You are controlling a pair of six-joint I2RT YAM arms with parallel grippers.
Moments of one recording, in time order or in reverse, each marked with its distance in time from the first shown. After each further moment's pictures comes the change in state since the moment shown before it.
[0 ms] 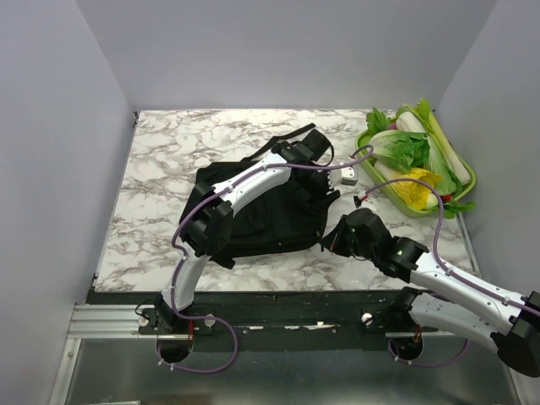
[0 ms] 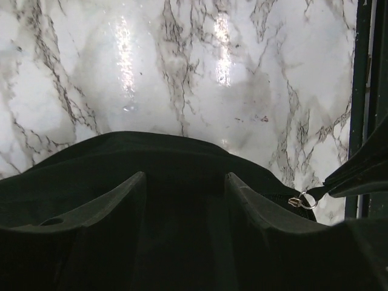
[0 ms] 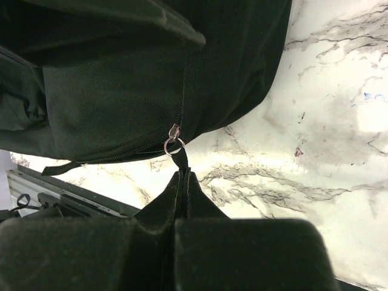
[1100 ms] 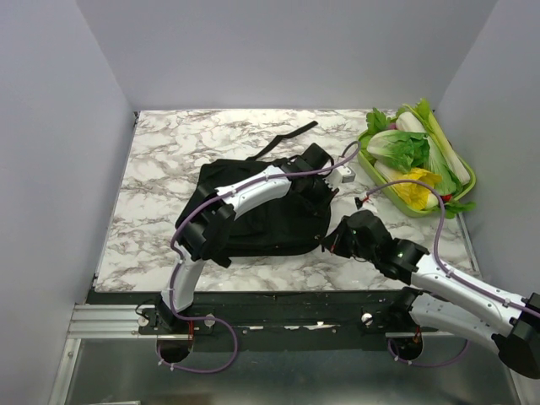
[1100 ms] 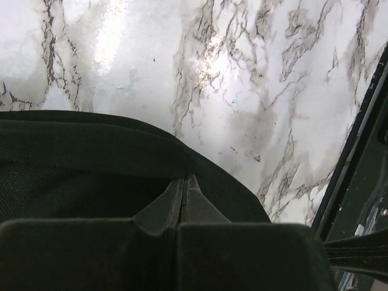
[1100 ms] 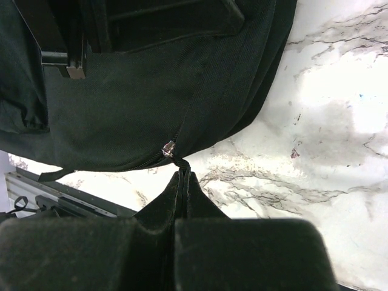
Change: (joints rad) left arm -0.036 -0.045 -0.240 0.280 -0.121 -0.475; right arm 0.000 -0.022 -0.025 0.019 0.014 -0.001
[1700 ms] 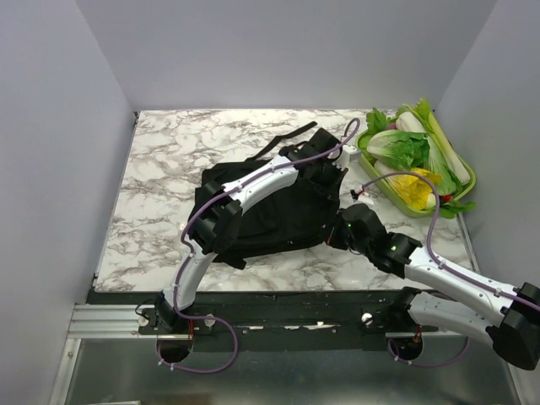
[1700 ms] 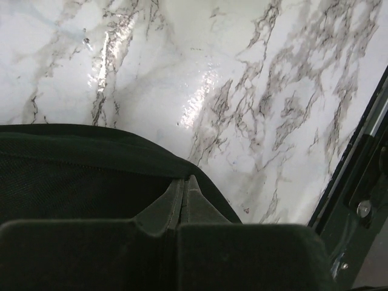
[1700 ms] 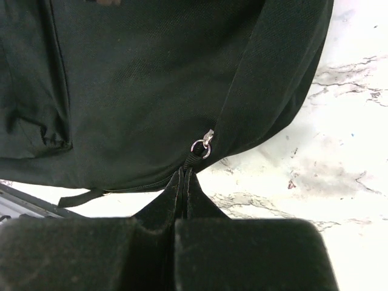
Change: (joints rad) left arm 0.012 0.125 0.267 -0.031 -0.060 -0.179; right arm -0.007 0.091 0.045 0.060 0.031 -0.055
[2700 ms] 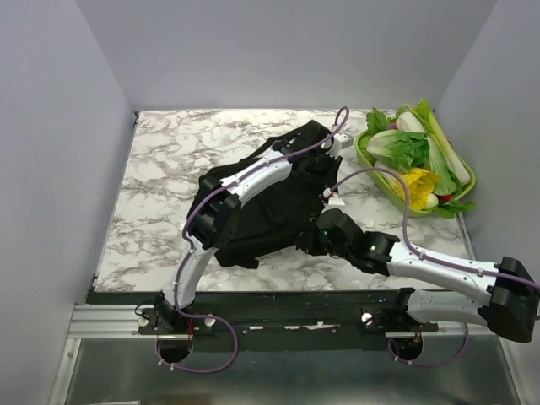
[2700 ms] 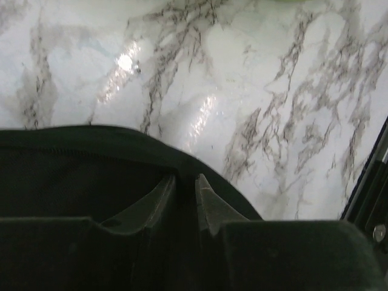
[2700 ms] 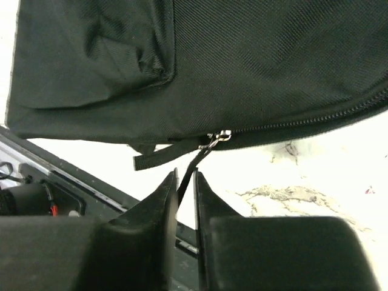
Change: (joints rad) left arm 0.066 0.060 0.055 0.096 0.019 -0.050; right arm 0.197 0.183 0.104 0.077 0.025 -0.039
